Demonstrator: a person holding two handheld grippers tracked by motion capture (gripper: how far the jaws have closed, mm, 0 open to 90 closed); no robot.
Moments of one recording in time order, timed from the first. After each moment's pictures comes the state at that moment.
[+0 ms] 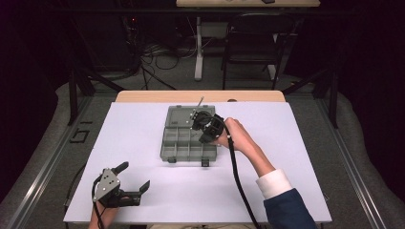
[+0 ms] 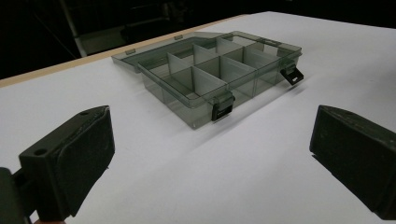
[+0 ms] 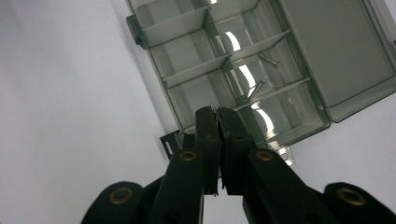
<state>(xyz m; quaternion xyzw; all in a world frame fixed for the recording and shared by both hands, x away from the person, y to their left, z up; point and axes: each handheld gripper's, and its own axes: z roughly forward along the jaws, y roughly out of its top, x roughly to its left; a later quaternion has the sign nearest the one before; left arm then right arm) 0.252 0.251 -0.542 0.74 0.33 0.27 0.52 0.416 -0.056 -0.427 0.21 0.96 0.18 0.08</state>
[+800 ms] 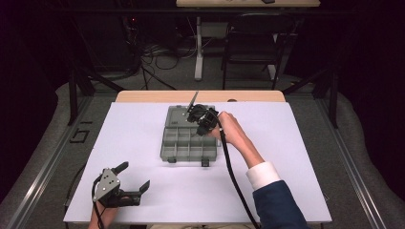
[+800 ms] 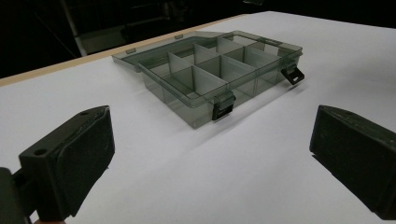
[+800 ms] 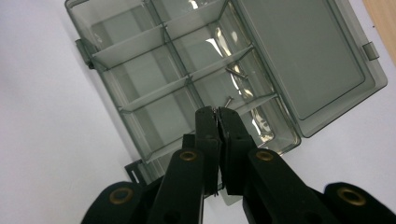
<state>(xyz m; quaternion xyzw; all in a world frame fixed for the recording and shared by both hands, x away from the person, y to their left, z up) 0.252 0.251 -0.542 0.74 0.33 0.27 0.51 0.445 -0.041 -0.435 0.24 0.95 0.16 0.11</state>
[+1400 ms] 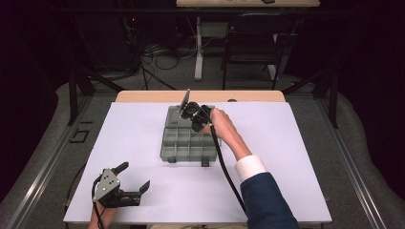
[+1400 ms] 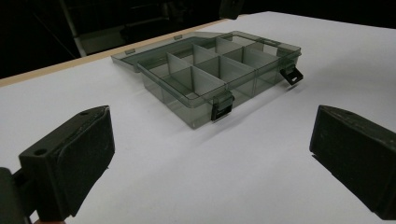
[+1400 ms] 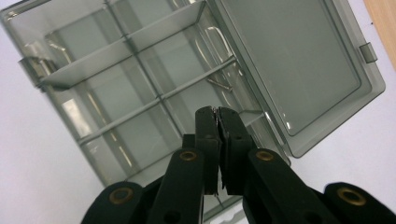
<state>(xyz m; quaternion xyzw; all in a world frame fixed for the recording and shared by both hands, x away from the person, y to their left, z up) 0.251 0.251 -0.542 0.74 0.33 0.27 0.52 0.475 -0.019 -0.454 0.26 0.95 0.13 0.11</state>
